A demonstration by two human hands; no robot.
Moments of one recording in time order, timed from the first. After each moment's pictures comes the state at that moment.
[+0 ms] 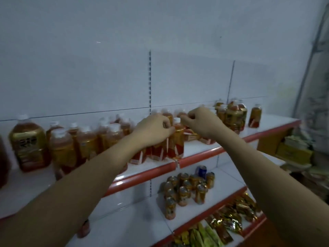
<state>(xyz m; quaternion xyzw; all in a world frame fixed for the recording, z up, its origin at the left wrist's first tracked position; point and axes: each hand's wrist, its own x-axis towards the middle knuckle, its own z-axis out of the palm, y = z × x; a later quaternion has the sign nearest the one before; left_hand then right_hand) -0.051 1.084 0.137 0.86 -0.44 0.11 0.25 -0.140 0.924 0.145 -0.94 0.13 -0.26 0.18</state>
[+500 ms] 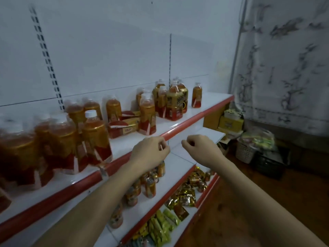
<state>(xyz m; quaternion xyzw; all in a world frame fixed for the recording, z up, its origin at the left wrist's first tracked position) -0.096 0.850 0.020 0.81 -0.50 0.02 0.30 -0.235 0.723 0.015 -0.90 0.32 -0.22 0.19</state>
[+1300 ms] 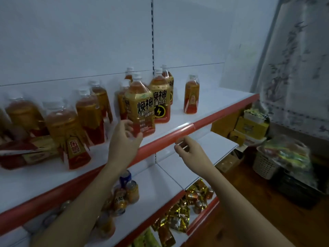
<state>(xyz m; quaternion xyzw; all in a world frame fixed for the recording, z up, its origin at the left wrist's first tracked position) -0.015 0.524 -0.034 0.78 -0.31 0.07 0.55 -0.166 0.371 -0.059 -0.85 0.22 -0.24 0.41</state>
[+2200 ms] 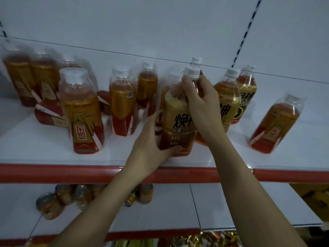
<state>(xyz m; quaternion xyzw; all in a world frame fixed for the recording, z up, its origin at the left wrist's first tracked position) 0.021 0.464 -0.052 0.80 -0.20 0.12 0.55 0.026 0.328 0.046 -0.79 -0.09 -0.33 0.50</state>
